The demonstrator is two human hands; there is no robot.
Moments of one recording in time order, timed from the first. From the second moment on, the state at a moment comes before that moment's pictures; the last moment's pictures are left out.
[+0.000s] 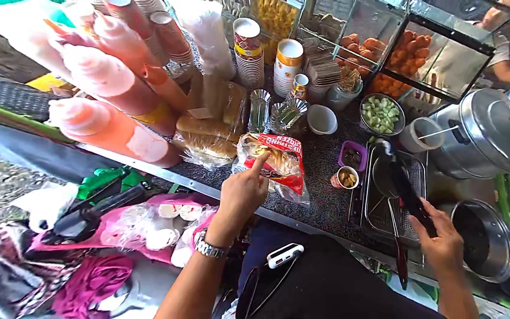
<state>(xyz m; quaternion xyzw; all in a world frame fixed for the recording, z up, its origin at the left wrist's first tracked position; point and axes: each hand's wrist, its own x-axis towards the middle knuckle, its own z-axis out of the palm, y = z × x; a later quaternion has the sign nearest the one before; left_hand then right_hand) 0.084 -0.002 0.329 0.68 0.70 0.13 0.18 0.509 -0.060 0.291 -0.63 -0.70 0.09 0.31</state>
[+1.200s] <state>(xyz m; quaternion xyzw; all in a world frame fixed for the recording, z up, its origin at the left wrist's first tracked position) -0.014 0.061 0.278 0.41 0.53 0.35 0.65 0.341 0.003 0.290 -0.77 -0.53 0.22 0.26</state>
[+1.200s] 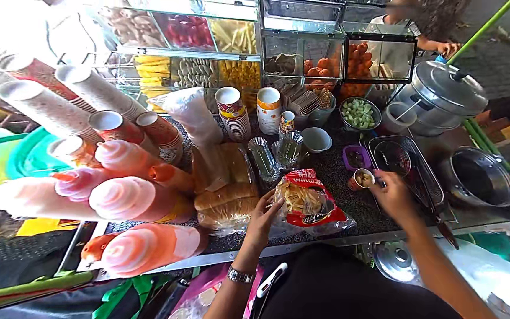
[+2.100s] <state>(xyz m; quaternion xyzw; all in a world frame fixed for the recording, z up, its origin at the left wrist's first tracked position) -0.011 0.088 0.236 0.26 0.50 0.36 0.74 0.257 0.069 0.234 -0.60 -0.12 0.64 0.46</state>
